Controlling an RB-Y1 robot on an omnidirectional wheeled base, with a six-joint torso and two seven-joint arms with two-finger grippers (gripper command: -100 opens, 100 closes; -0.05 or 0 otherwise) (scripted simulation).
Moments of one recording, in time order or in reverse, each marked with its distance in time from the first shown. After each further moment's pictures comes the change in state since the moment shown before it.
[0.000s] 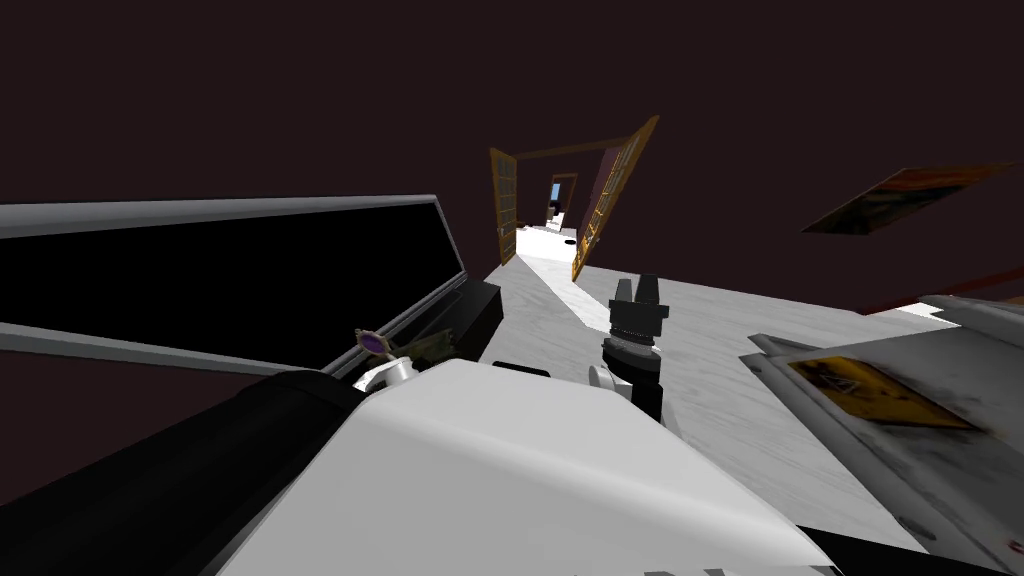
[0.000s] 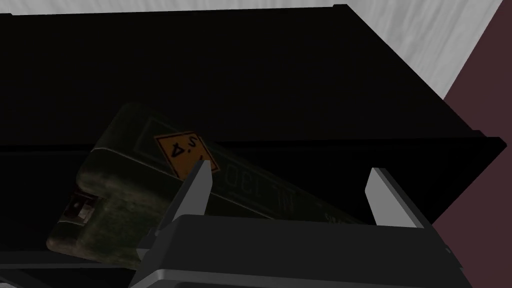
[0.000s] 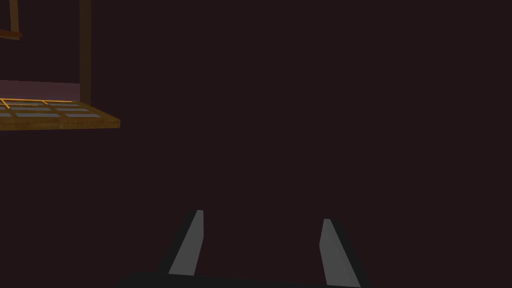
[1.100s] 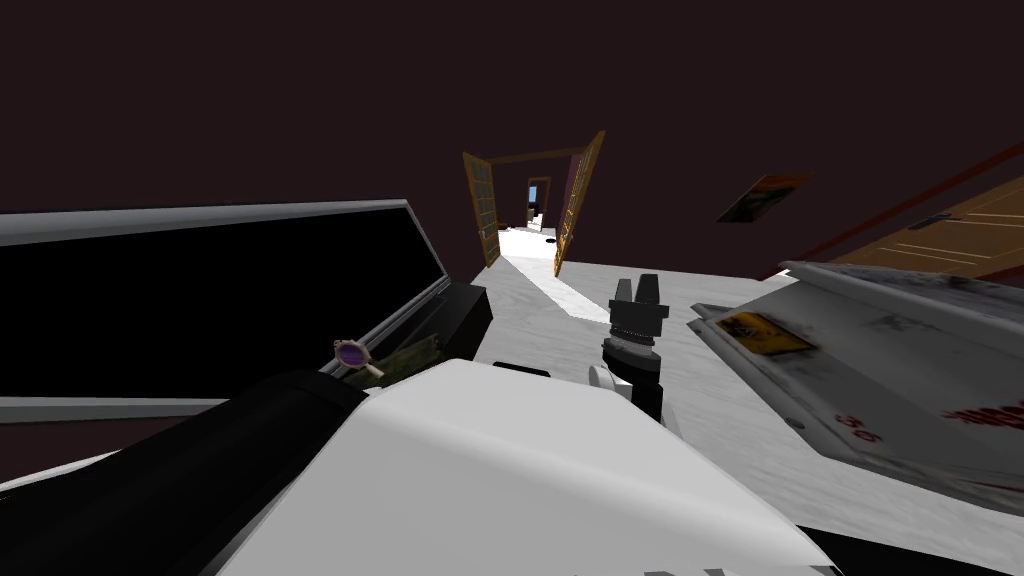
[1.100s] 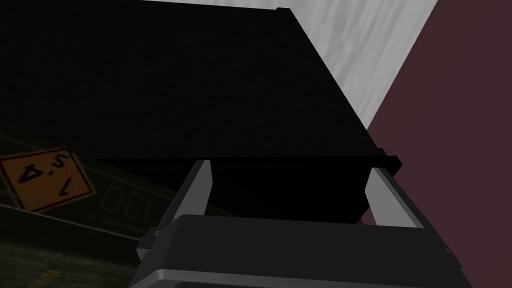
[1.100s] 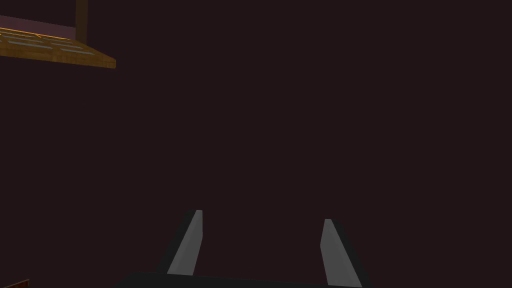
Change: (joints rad) left arm 0.022 0.099 -0.255 0.300 0.073 -0.318 0.262; right arm 0.000 0.000 0.000 0.000 0.000 0.000 0.000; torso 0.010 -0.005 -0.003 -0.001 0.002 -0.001
